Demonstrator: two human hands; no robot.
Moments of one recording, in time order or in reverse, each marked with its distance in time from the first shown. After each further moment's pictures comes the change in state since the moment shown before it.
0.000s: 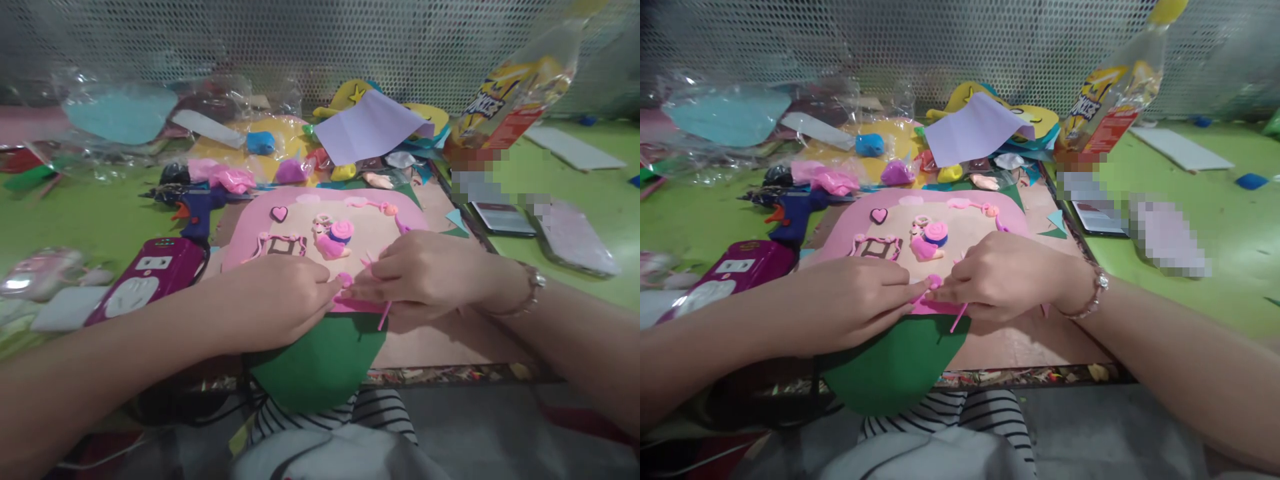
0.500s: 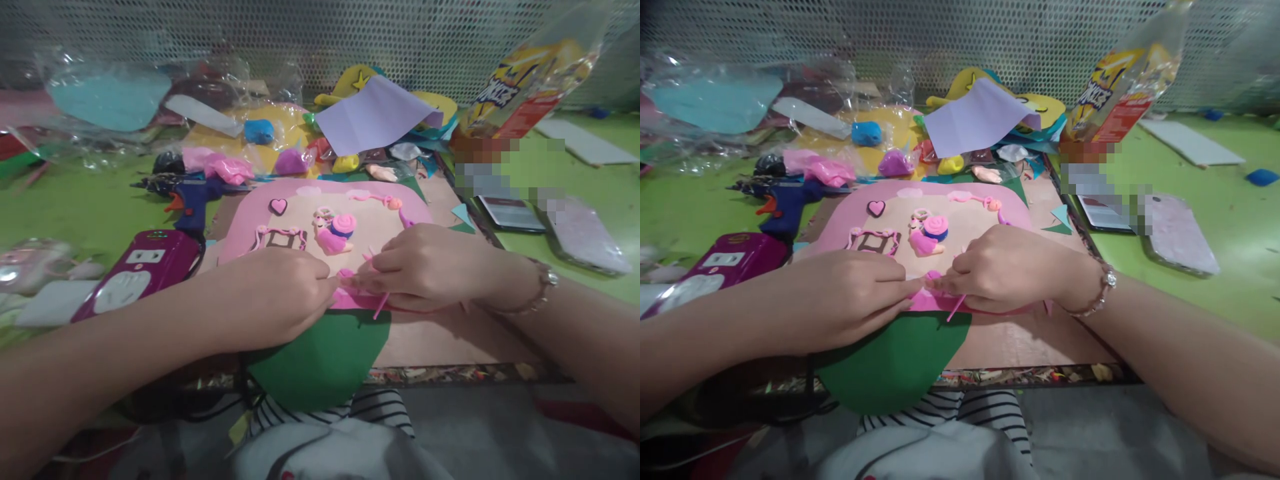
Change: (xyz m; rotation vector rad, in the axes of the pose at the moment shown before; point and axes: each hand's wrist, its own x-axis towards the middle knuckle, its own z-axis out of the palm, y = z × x) left_hand -0.002 -0.001 0.000 0.085 0.034 0.055; right_hand -0.003 0.004 0.004 -0.033 -0.048 0.042
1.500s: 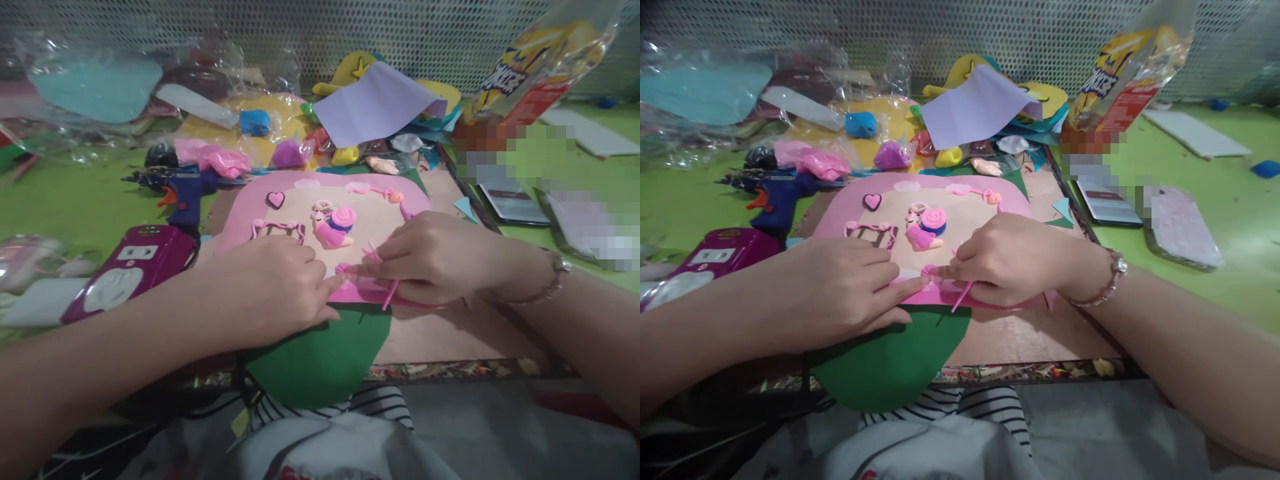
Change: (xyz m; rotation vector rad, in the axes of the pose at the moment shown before) left_hand 0.003 0.000 -0.006 0.222 -0.040 0.078; right_hand -0.002 0.004 -0.003 0.070 0.010 0.039
